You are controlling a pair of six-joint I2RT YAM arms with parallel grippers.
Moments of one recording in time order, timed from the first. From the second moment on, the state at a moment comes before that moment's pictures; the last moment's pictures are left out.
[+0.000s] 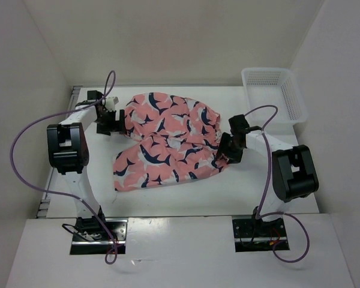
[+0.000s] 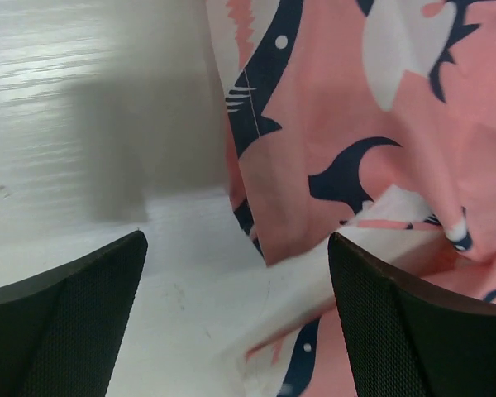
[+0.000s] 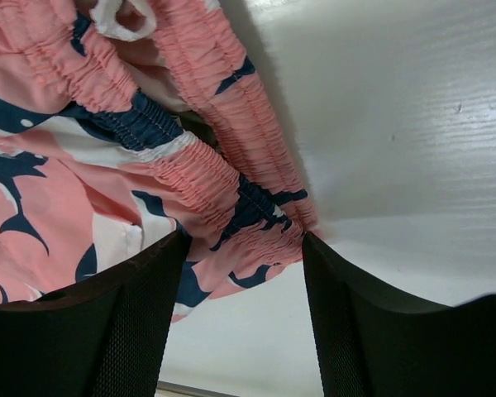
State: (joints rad) left arm 0.13 2.02 1.52 -0.65 0.33 0.07; right arm 0.23 1.62 0.96 -0.55 -0.12 0.58
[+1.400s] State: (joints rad) left arm 0.15 1.59 1.20 -0.68 0.16 0.07; right arm 0.22 1.61 0.98 -0.62 -0.15 0.51
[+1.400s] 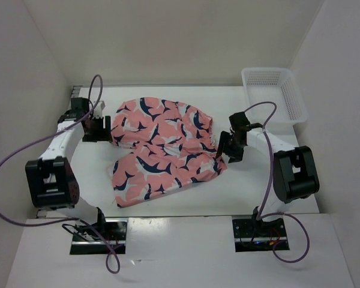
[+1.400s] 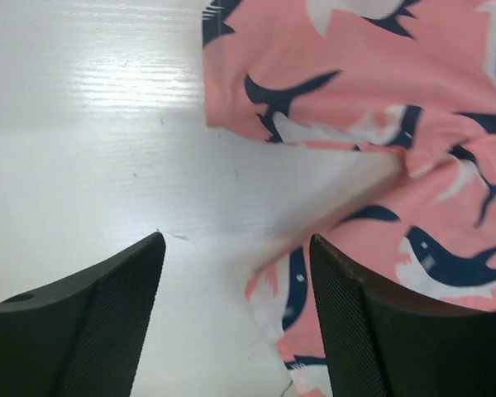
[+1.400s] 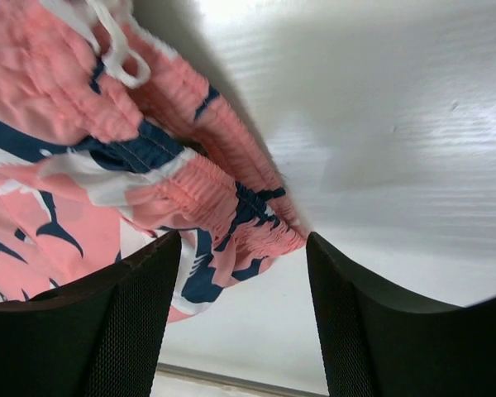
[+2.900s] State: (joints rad) left arm 0.09 1.98 1.37 -0.66 0.24 0.07; right arm 0.28 2.22 1.71 -0.55 -0.05 0.36
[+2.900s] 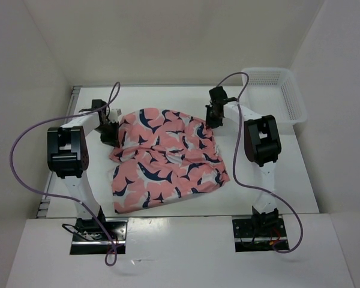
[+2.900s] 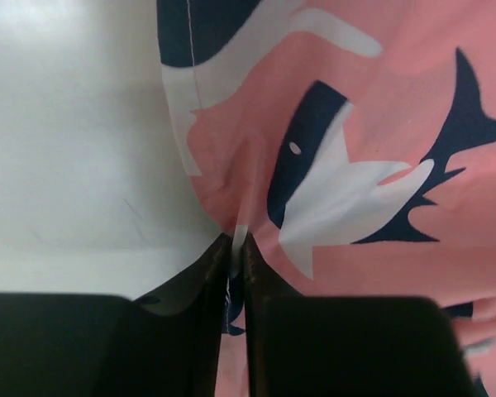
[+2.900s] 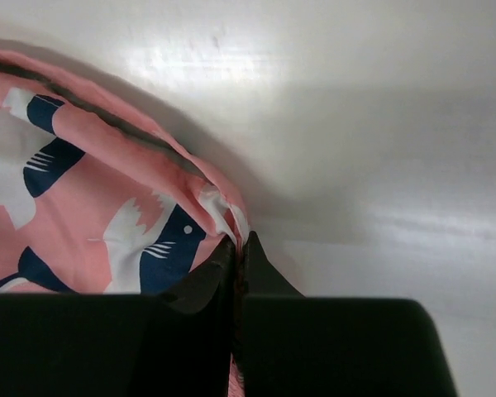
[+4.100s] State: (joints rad) left arm 0.00 2.45 2.10 -0.84 0.51 0.07; right arm 0.31 2.06 1.62 -0.57 -0.04 0.25
